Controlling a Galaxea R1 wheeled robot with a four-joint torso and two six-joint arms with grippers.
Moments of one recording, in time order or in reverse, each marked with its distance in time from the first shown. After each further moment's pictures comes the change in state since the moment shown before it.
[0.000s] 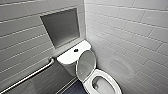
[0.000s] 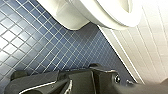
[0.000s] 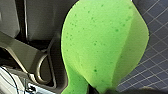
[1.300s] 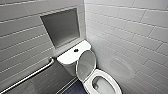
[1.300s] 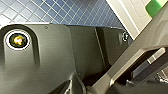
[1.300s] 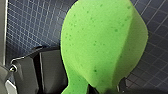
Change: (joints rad) left arm 0.391 0.106 -0.126 0.372 -0.183 0.000; right arm 0.281 -0.282 0.325 -0.273 -0.045 0.537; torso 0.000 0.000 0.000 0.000
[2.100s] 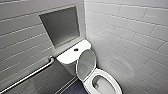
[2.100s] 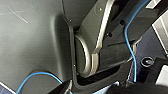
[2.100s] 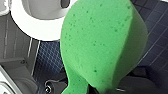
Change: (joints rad) left arm 0.234 0.278 -0.417 0.099 -0.056 0.019; right arm 0.313 -0.114 0.268 0.027 -0.099 0.066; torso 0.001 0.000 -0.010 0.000
